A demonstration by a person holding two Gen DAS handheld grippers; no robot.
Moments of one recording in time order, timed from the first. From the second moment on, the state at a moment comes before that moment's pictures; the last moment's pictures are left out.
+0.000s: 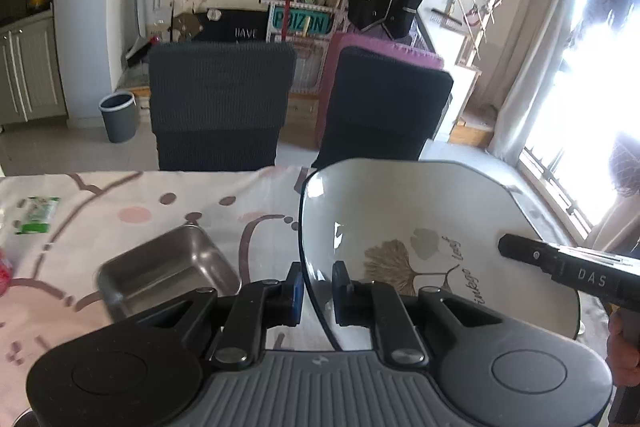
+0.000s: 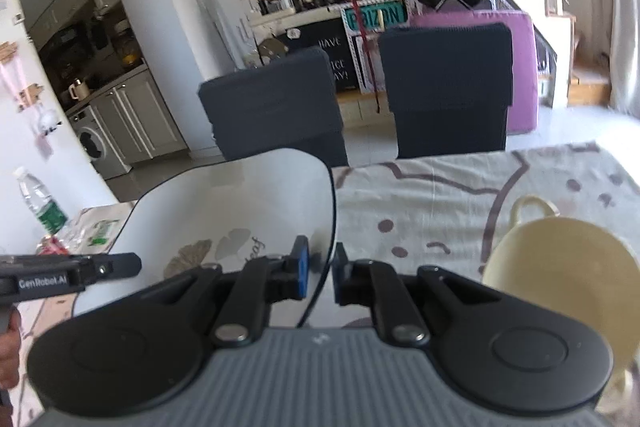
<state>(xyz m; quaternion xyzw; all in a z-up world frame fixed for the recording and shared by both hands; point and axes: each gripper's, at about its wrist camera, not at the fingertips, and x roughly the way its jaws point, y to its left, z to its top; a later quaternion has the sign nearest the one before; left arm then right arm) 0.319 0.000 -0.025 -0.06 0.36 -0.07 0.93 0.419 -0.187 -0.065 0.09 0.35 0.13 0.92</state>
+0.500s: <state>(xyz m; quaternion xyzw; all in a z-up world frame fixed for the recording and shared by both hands) 0.154 0.034 -0.021 -0.07 0.37 -0.08 0.92 0.281 -0.165 -0.038 0.08 0.37 0.15 0.91</state>
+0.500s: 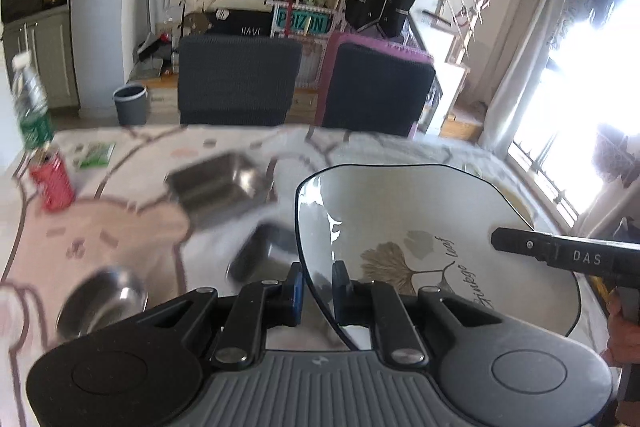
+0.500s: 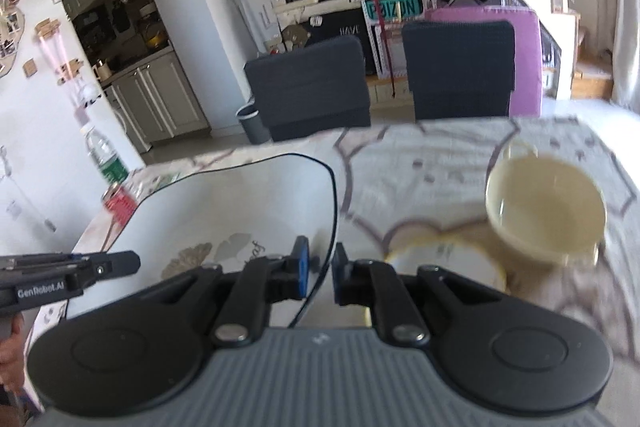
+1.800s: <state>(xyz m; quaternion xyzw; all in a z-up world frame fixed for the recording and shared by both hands) 0.142 0.065 -0.138 -0.02 0.55 -0.05 0.83 0.252 -0.100 -0.165 0.05 0.59 0.15 0.79</state>
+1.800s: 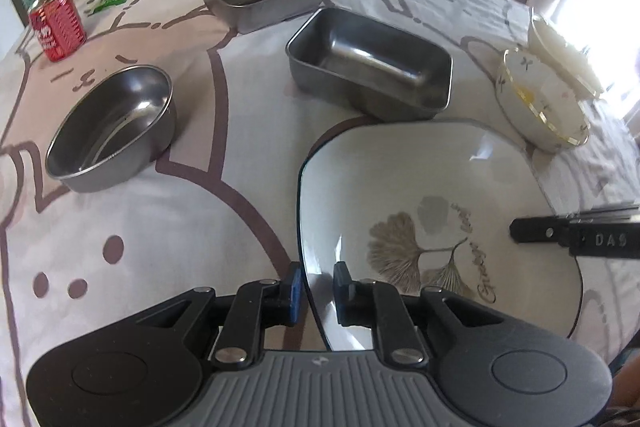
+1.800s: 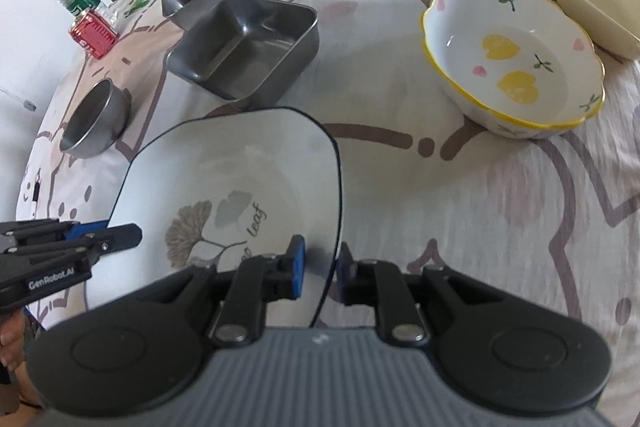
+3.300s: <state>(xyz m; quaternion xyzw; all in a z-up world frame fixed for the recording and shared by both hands) 0.125 0.060 -0.128 -0.02 0.54 -0.07 0.84 0.239 -0.116 -0.169 0.02 0.58 0.16 0.80</state>
